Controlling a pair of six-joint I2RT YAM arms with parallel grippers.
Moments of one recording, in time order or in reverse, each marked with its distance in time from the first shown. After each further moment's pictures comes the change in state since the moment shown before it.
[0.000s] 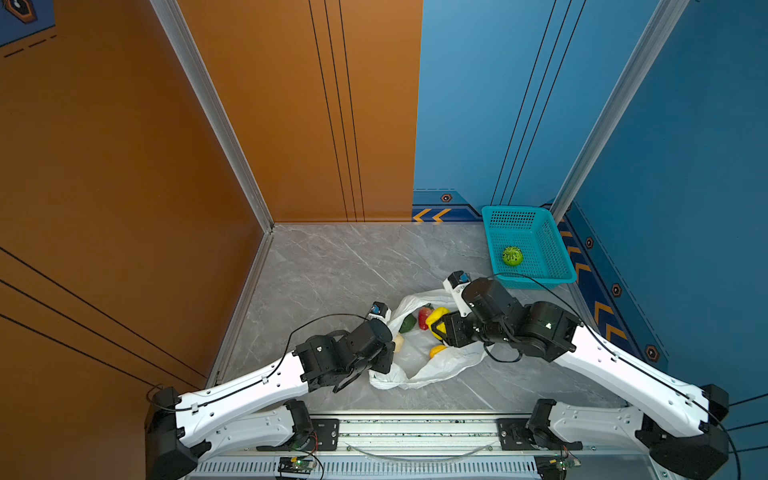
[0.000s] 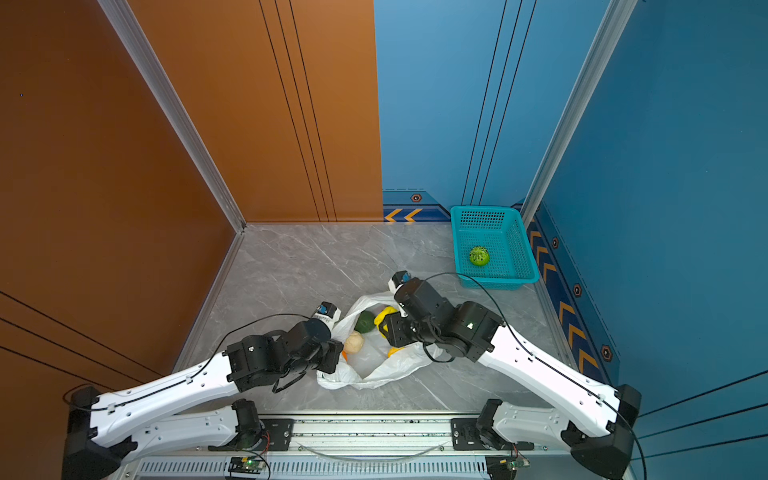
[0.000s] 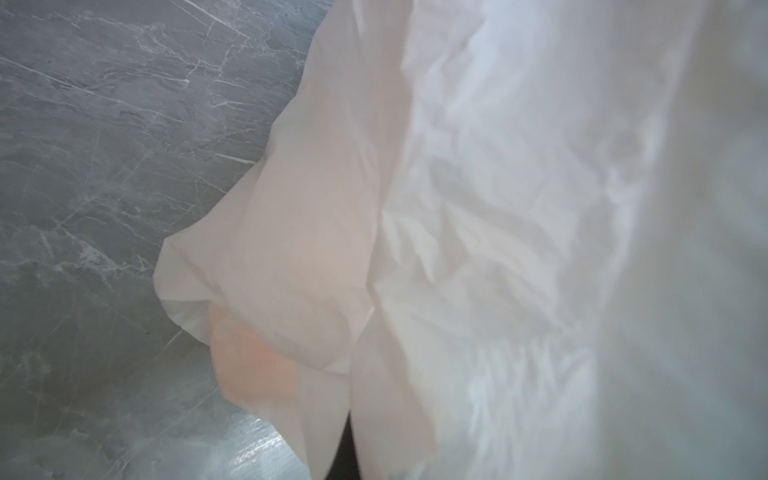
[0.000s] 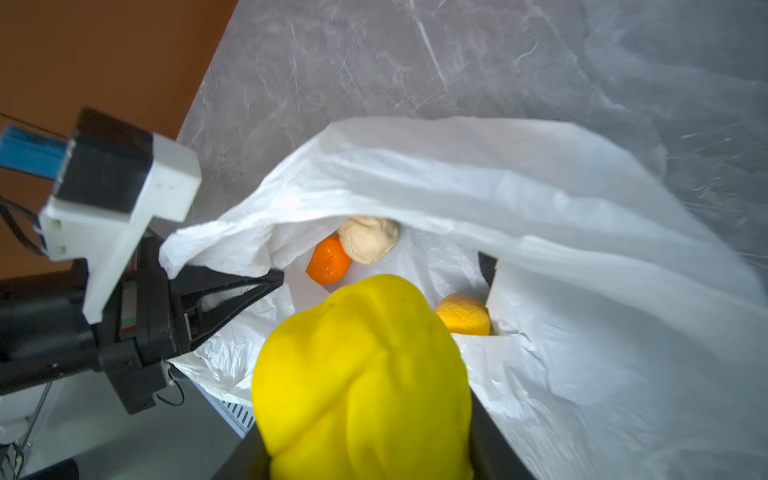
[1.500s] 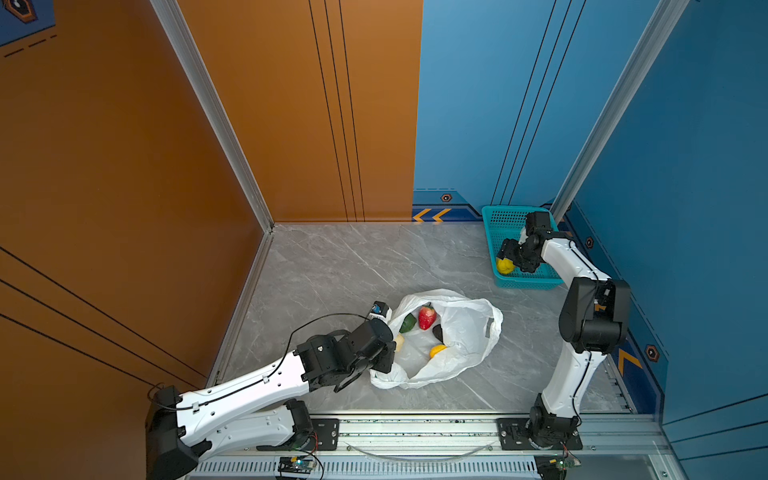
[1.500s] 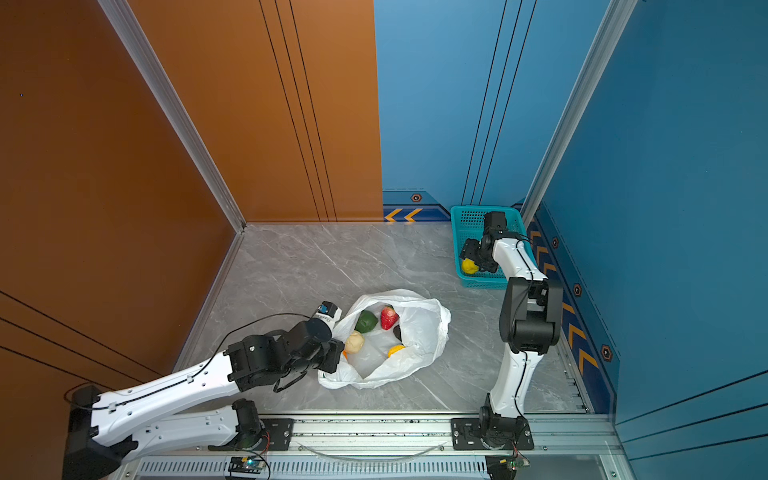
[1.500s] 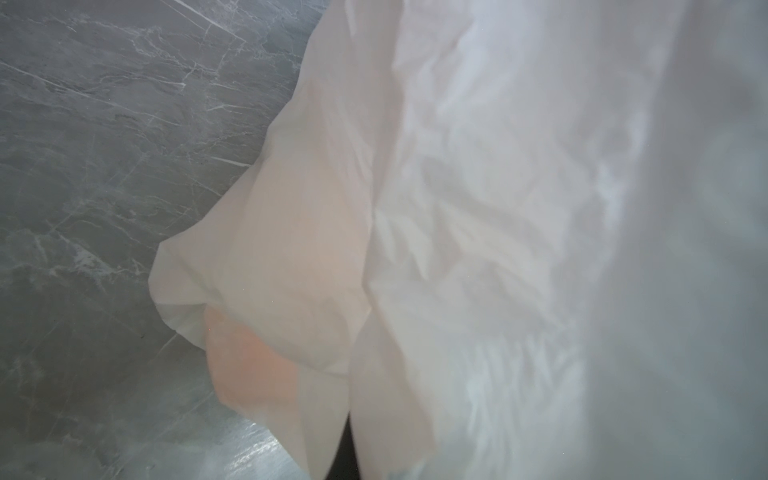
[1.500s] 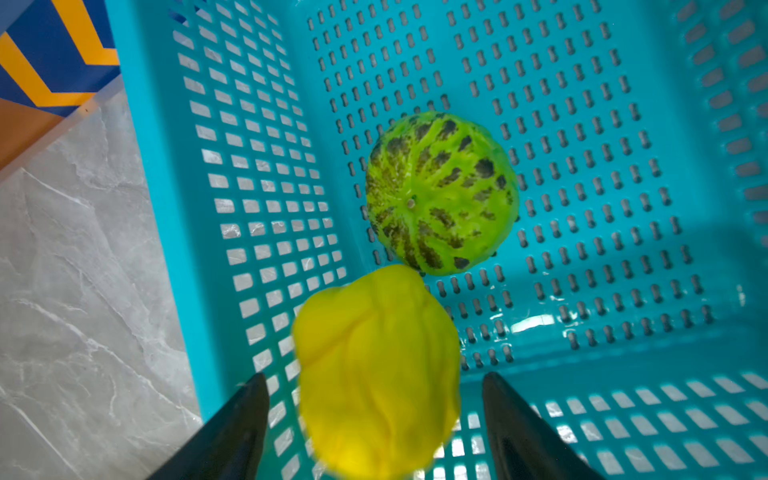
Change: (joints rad) left arm -0.006 0.001 0.002 0.012 -0.002 -0.003; right arm -0.933 0.855 0.340 0.266 -0.102 -0.199
